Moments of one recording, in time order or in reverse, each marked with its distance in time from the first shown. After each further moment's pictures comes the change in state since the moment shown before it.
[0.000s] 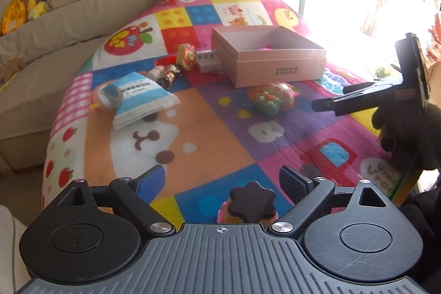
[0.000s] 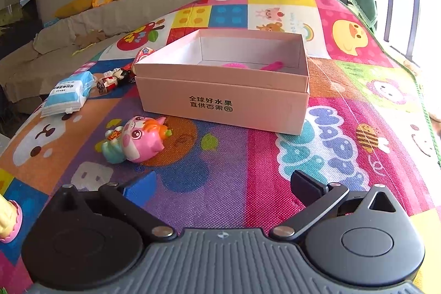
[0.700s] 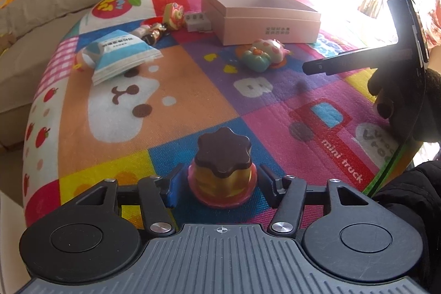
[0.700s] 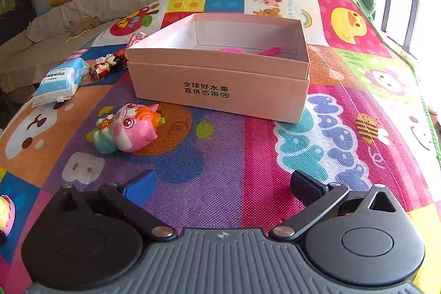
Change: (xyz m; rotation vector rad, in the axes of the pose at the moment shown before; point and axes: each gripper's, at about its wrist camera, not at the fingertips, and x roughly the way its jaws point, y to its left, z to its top) left arm 0.022 -0.010 -0.021 -0.022 0.115 -0.011; right arm 0.005 0.002 0.001 -0.007 0.051 -0.026
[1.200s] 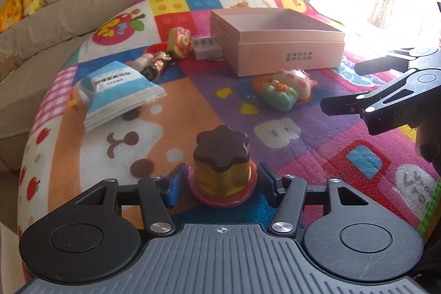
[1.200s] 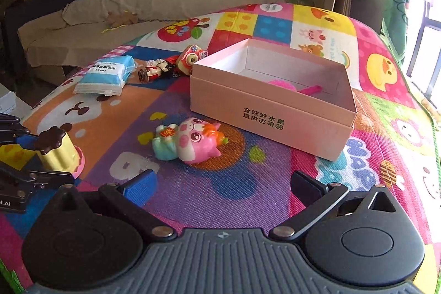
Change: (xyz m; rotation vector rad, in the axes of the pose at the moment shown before) left arm 0.048 0.006 0.036 0.028 -0.101 0.070; right arm -0.022 0.048 0.009 -0.191 -0.073 0.072
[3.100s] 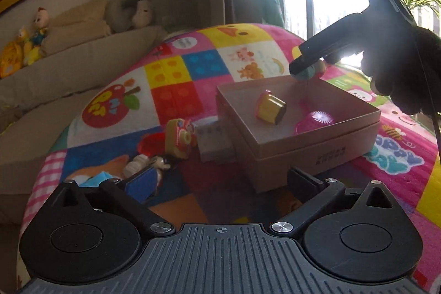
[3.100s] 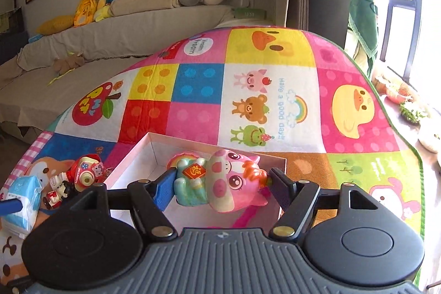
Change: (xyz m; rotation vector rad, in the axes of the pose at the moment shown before) left arm 0.053 0.005 0.086 0.037 -0.216 0.055; right arm 0.108 -0.136 0.153 0.204 0.005 -0.089
